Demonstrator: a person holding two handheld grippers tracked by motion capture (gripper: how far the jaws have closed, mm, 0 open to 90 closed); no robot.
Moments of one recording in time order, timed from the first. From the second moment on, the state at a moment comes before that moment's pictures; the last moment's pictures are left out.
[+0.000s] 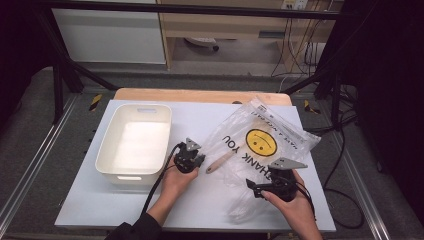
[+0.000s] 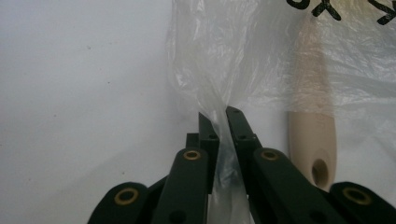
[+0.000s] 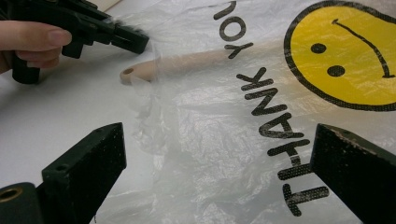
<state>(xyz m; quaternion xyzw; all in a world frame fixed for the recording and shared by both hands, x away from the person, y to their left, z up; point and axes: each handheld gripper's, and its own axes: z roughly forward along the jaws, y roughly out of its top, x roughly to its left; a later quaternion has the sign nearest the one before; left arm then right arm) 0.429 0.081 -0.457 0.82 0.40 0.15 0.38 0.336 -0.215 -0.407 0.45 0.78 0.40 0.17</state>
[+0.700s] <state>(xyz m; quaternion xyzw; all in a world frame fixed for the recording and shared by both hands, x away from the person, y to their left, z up) 0.410 0.074 -0.455 0.83 0.38 0.15 0.38 0.321 -0.186 -0.445 0.44 0.82 0.32 0.16</state>
